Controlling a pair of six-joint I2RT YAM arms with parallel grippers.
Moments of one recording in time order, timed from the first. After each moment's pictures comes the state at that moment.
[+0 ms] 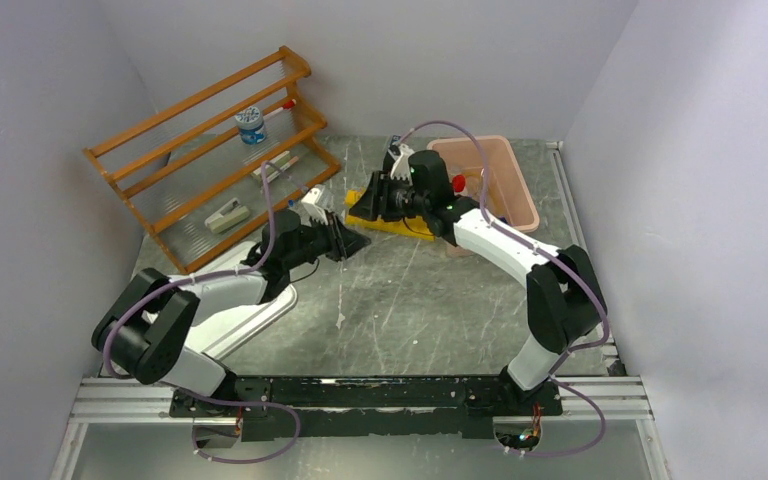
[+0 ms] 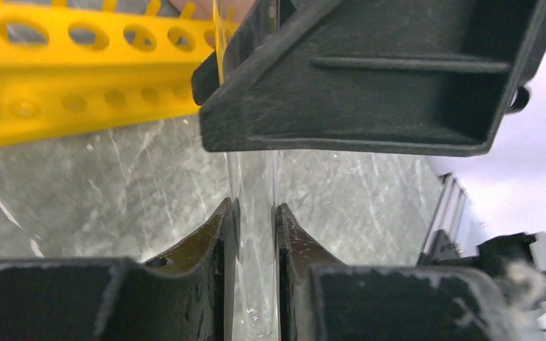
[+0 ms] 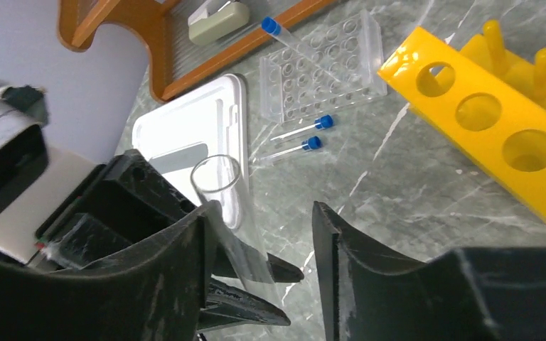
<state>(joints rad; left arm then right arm) -0.58 1.48 0.57 0.74 0.37 -0.62 0.57 1.66 1.18 0.03 -0.42 0.54</state>
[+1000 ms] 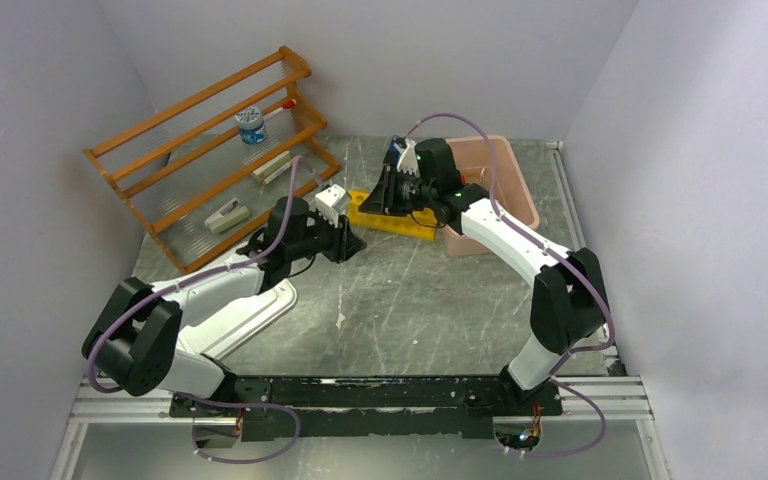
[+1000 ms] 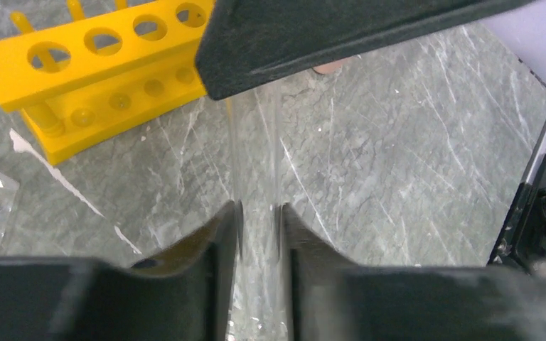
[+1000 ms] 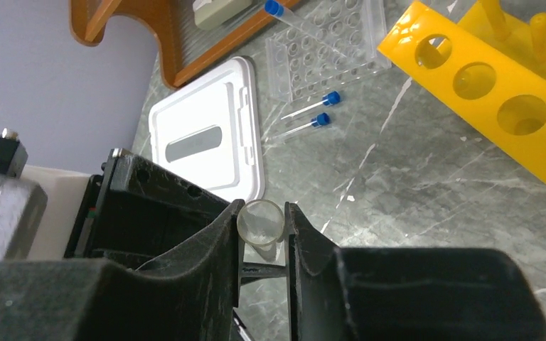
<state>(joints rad) -0.58 1.41 0.73 0.32 0.38 -0.19 0.52 1.65 1.30 -0.20 -0.49 0.56</state>
